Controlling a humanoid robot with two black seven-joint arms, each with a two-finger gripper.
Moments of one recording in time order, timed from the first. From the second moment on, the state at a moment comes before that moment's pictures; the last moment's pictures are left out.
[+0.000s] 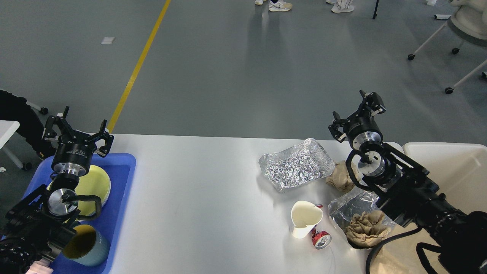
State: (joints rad) left arm -0.61 0.26 -1.01 -0.36 -0.12 -0.57 -0.38; right arm 0.76 -0.18 0.75 0.54 0.08 -0.01 0.34
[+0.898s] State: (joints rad) left arm -0.61 0.26 -1.01 -0.36 -0.12 -0.57 -0.38; right arm 0.75 -0.32 0.73 0.54 0.08 -0.01 0.35
